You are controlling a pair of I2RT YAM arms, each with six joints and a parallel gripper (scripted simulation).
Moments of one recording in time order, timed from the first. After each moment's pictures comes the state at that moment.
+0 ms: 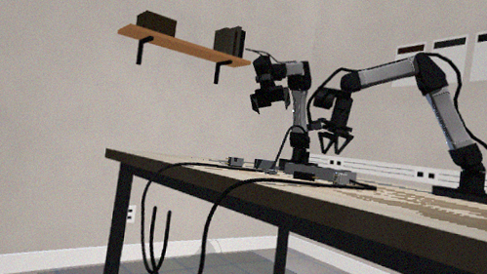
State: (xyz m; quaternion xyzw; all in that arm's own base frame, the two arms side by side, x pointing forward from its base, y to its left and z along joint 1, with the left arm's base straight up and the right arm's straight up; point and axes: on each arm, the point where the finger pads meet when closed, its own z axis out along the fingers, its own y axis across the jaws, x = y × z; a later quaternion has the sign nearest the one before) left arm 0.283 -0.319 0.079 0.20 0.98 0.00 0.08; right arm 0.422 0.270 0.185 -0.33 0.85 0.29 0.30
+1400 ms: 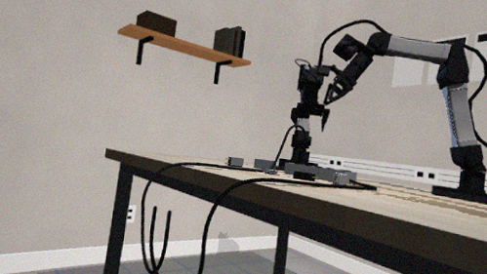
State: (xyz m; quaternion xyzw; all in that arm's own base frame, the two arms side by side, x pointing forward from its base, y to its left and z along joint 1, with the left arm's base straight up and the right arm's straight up) left arm 0.317 -0.324 0.251 0.33 0.90 -0.08 0.27; right arm 0.238 0.278 0.143 -0.41 0.88 0.12 0.22
